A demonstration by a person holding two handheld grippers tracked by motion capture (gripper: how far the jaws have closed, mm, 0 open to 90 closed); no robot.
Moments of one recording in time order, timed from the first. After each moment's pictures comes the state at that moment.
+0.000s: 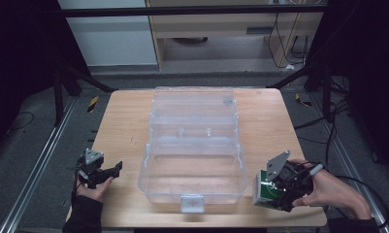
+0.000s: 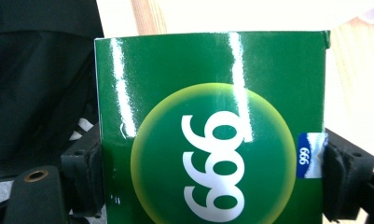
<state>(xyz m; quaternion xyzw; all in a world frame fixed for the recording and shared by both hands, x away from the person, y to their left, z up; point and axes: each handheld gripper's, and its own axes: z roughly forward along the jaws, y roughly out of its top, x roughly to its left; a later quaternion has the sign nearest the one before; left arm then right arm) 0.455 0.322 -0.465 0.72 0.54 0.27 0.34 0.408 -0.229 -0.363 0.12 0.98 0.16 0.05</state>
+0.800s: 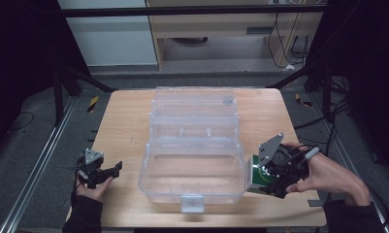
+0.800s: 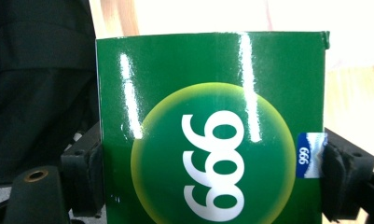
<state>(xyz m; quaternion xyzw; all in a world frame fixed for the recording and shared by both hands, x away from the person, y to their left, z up) 0.455 0.323 -0.466 0.72 0.54 0.27 0.33 0.419 -0.199 -0.308 0.10 0.98 0.16 0.08</state>
